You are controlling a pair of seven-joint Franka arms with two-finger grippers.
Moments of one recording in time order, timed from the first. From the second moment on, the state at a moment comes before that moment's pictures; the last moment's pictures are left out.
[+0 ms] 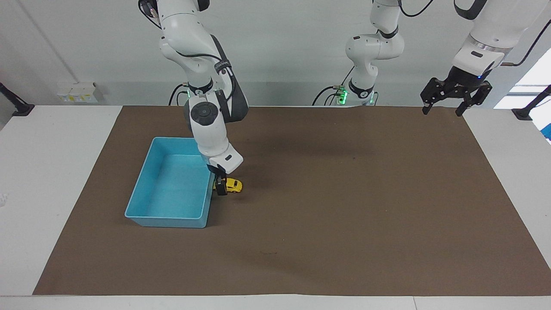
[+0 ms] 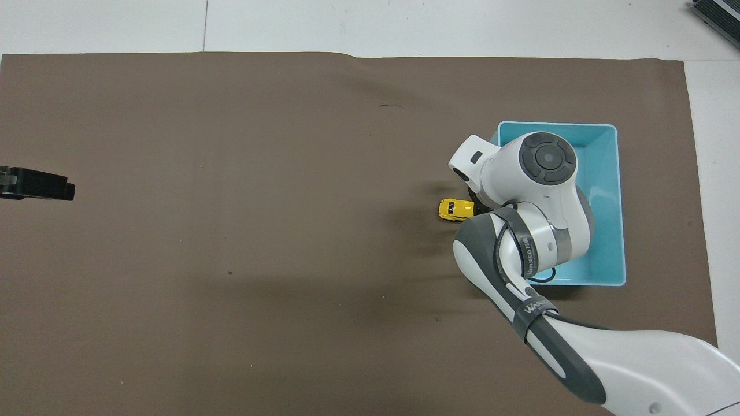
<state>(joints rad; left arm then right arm) 0.02 -0.07 -0.06 -1.60 -0.03 1.61 0.09 0.25 0.31 0.04 -1.92 -0.03 2.26 -1.35</state>
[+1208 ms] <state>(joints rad) 0.02 -0.07 -0.06 -1.60 -0.03 1.61 0.09 0.26 0.34 0.04 -1.98 -0.03 2.33 -1.32</state>
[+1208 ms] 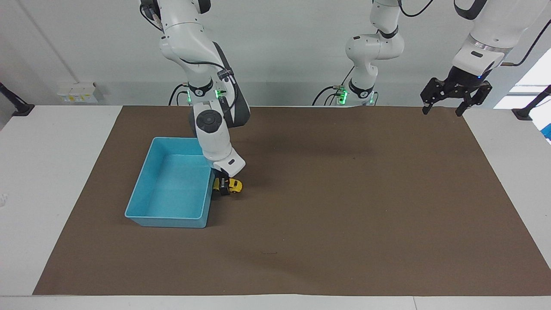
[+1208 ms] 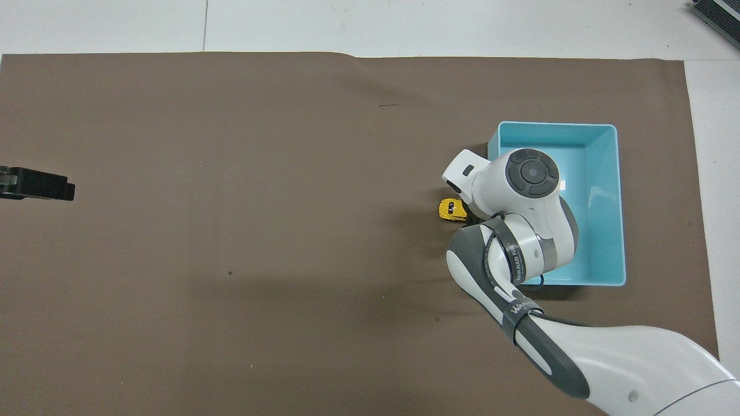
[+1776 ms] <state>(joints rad) 0.02 -0.07 -0.06 -1.60 -0.03 1.61 0.09 0.31 0.34 0.04 -1.97 -0.03 2.33 -1.28</state>
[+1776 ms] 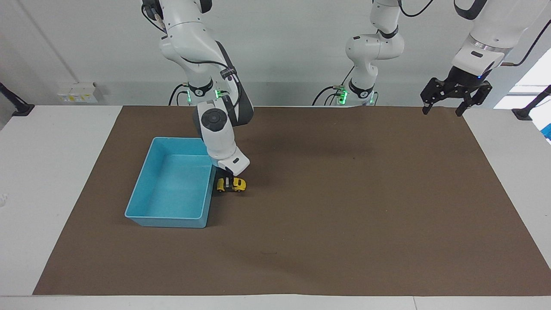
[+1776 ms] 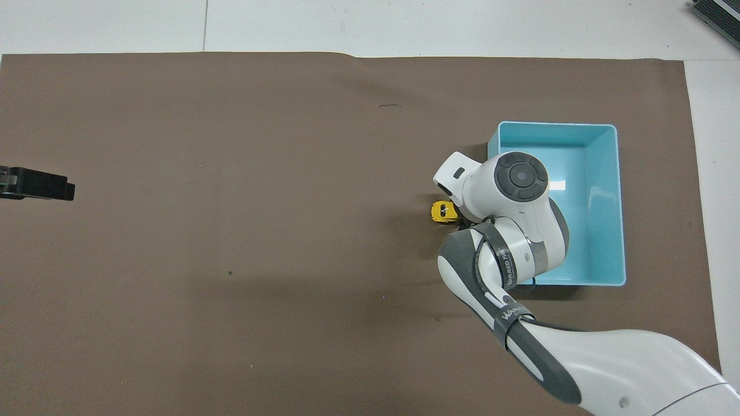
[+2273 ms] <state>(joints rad) 0.02 -0.07 -0.06 -1.60 -0.03 1.61 0.09 0.33 0.33 0.04 -1.85 -0.03 2.19 -1.25</state>
